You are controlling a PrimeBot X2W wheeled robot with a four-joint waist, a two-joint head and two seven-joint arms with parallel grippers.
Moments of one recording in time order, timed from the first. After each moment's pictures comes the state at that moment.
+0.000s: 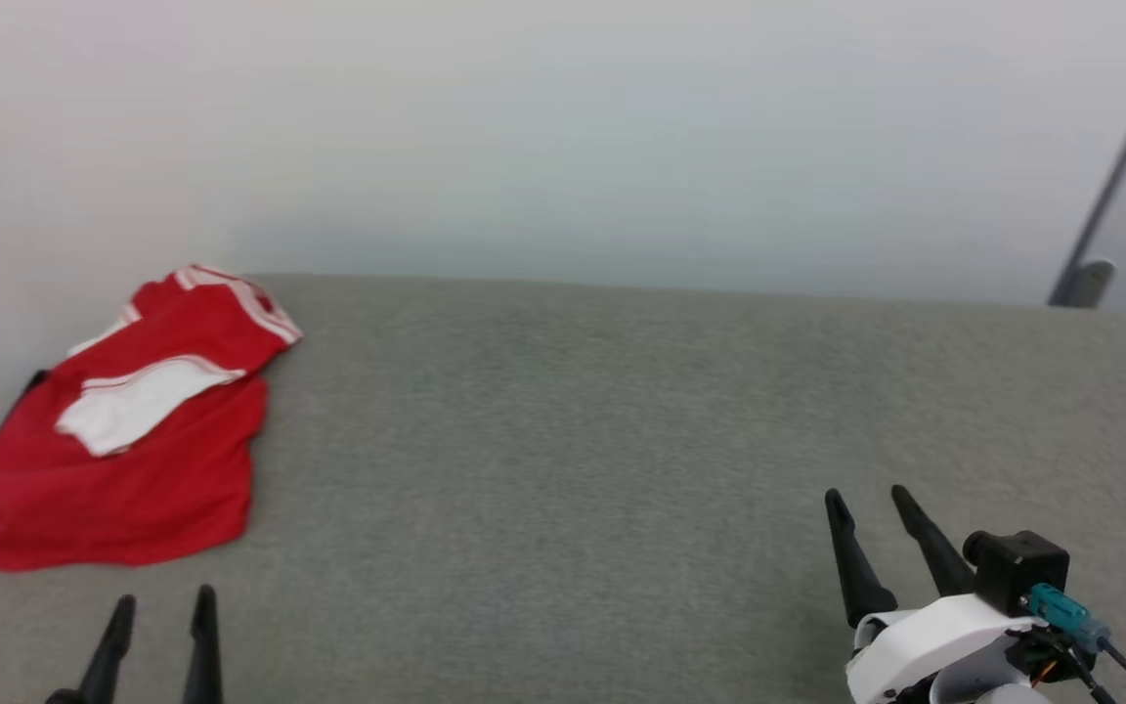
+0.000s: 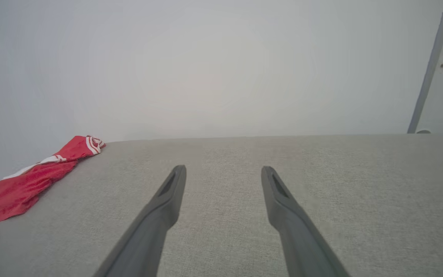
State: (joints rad) left arm 0.18 0.23 0.12 0.07 -0.35 -0.11 -0.26; right arm -0.17 -0.05 0.12 0.40 0.28 0.13 -0.20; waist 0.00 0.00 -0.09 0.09
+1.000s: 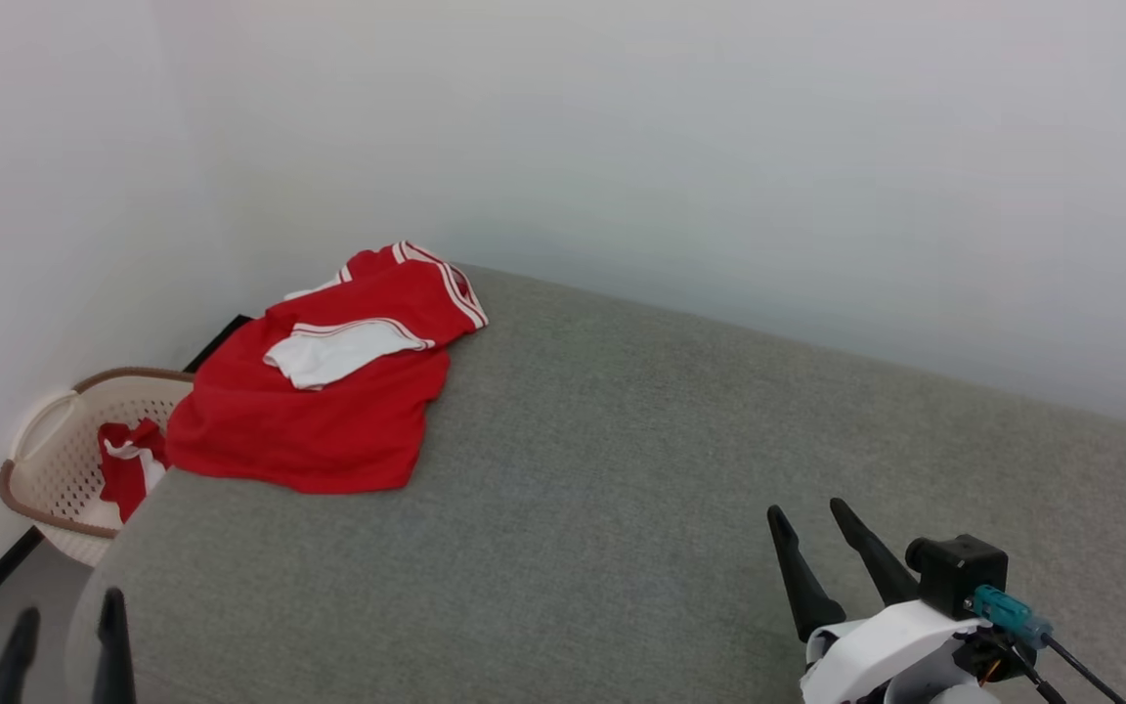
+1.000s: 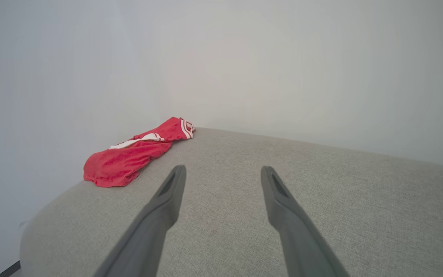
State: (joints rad) left arm 0.24 0.29 0.21 -0.02 -0.43 -0.05 -0.16; right arm -0.20 -0.05 0.25 0.48 0.36 0.13 -0.23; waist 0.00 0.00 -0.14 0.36
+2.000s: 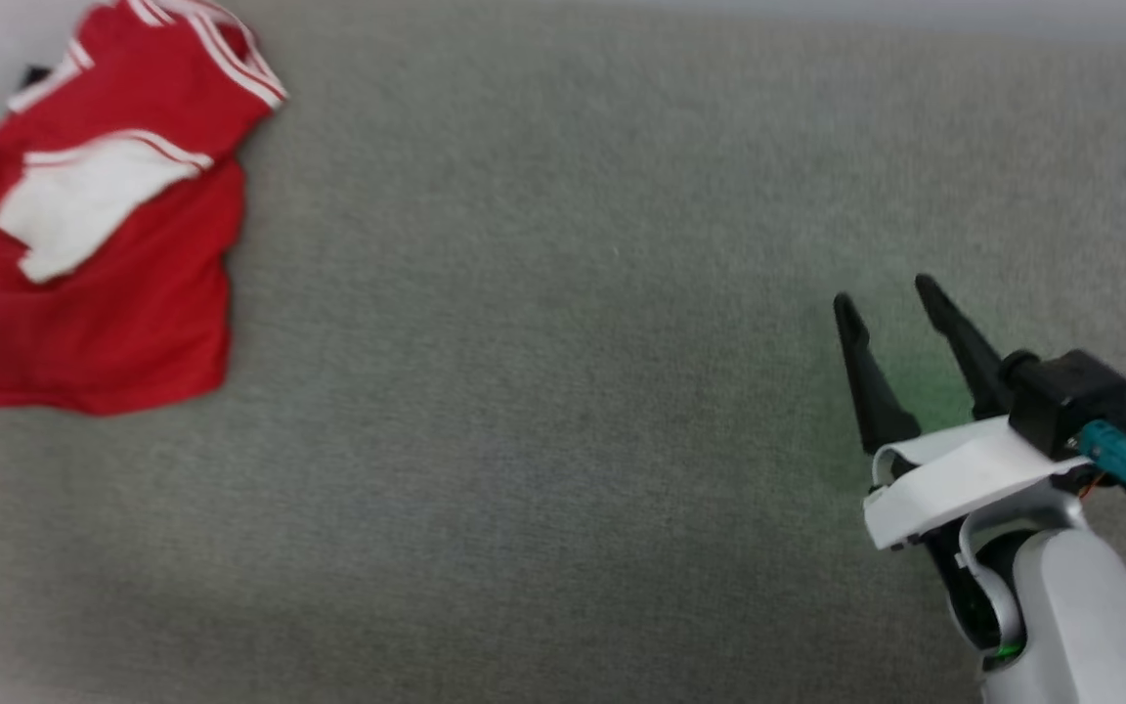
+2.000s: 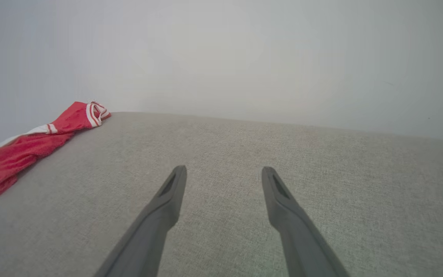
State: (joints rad) left arm -0.67 0.63 0.08 0.52 -0.80 -0.13 0.31; right arm -0.34 -0.08 0.13 0.12 0.18 0.13 -0.06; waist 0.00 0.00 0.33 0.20
